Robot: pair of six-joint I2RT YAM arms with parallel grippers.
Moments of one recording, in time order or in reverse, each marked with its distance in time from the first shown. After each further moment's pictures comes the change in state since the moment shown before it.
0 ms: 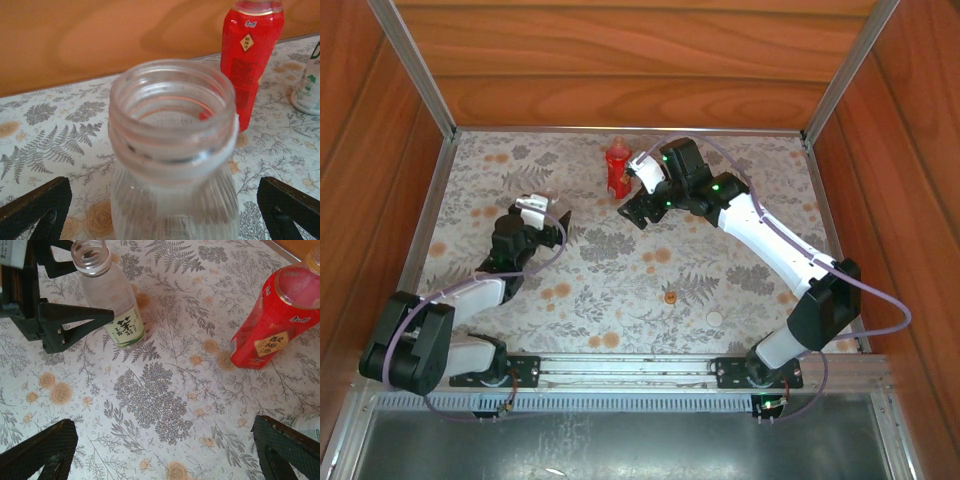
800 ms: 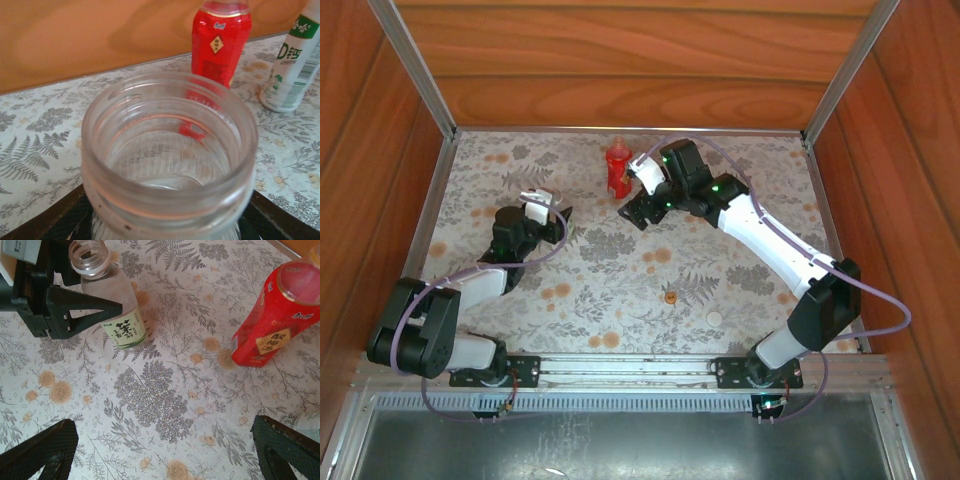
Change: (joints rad) left arm 0.031 0.070 0.049 0.004 0.172 0.002; right arm 0.000 -0.005 -0.022 0.006 0.001 0.003
